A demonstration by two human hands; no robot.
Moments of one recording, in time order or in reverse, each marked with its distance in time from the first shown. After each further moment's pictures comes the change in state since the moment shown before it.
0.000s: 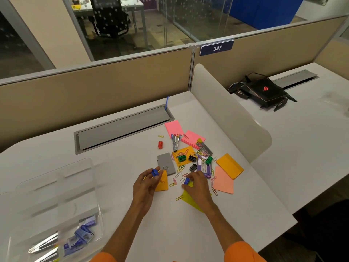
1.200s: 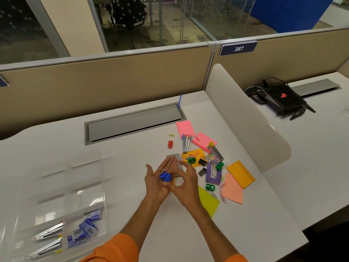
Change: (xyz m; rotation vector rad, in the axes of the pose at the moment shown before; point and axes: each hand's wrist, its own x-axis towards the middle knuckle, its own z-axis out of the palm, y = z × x) left_hand 0.029 0.000 0.025 -0.494 -0.032 -0.234; right_hand -0.012 -0.080 0.025 0.145 0.061 -0.274
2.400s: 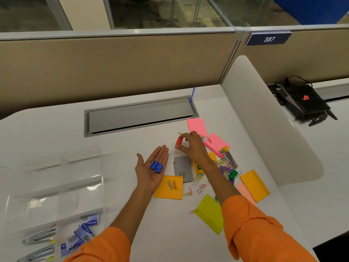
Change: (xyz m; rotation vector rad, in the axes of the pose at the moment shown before) left_hand 0.051 0.061 -0.016 -0.121 0.007 0.114; right_hand 0.173 0.012 0.014 -0.325 -0.285 -0.026
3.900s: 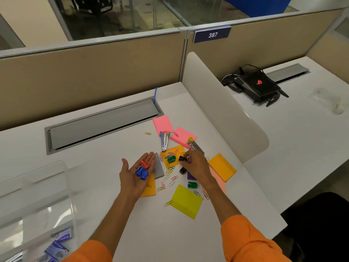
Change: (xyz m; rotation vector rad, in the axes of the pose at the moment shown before) left_hand -0.027 -0.045 0.020 0.135 -0.031 -0.166; right_hand -0.109 0.086 -0.041 -0.008 0.130 0.285
